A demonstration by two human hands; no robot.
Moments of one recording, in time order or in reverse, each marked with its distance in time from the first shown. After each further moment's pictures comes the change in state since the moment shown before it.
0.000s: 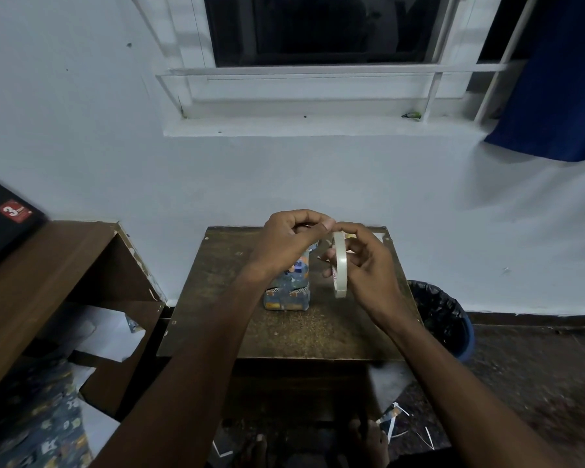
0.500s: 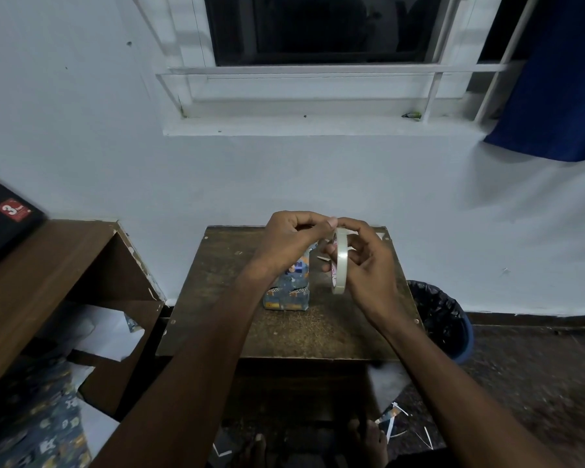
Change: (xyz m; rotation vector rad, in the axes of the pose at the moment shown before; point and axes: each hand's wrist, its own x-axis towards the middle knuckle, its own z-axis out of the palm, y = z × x) left_hand 0.000 0.004 0.005 -0.083 -0.002 -0.032; right_hand 0.001 0.002 0.004 -0.019 0.060 -0.027
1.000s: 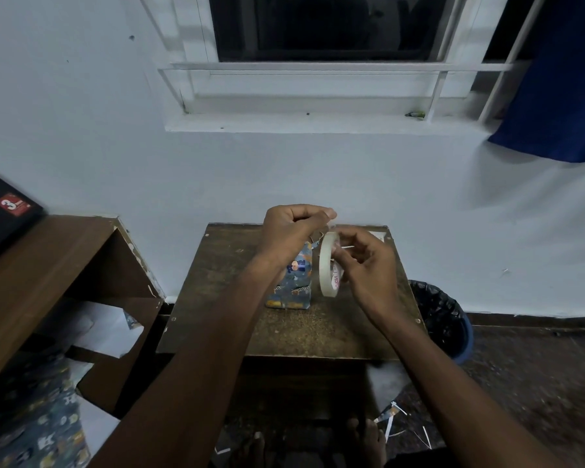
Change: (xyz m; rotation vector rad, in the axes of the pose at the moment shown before) left_hand 0.005 0.000 0.003 -0.136 0.139 -0.046; right_hand 0.000 0.002 0.001 -0.088 0.027 0.004
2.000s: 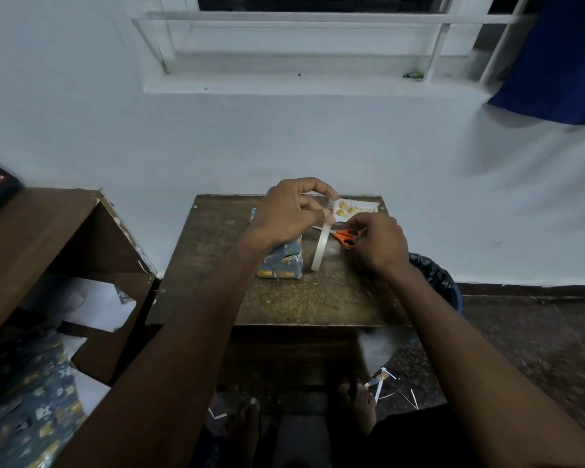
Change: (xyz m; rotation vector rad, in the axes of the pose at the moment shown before) left_hand -0.009 -0.002 -0.002 0.452 -0.265 0.107; right_hand 0.027 0.045 -0.039 -0.837 -0.149 0.188
